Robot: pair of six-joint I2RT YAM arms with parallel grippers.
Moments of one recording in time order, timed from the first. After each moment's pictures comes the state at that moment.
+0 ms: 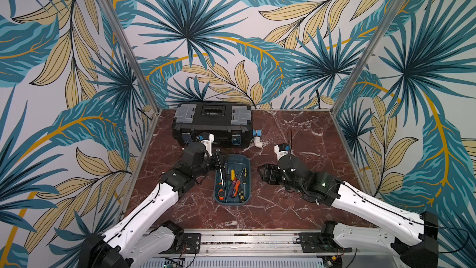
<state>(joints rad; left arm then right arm) -0.49 1.03 0.76 -0.27 0.22 -0.72 0.92 1.07 0.95 -0.62 0.27 0.88</state>
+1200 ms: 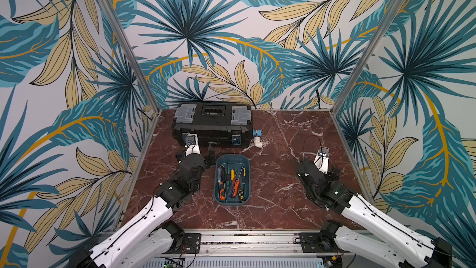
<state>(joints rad) -0.53 0.88 0.58 -0.01 -0.70 -0.24 0.62 0.88 0.65 -0.58 1.17 0.59</state>
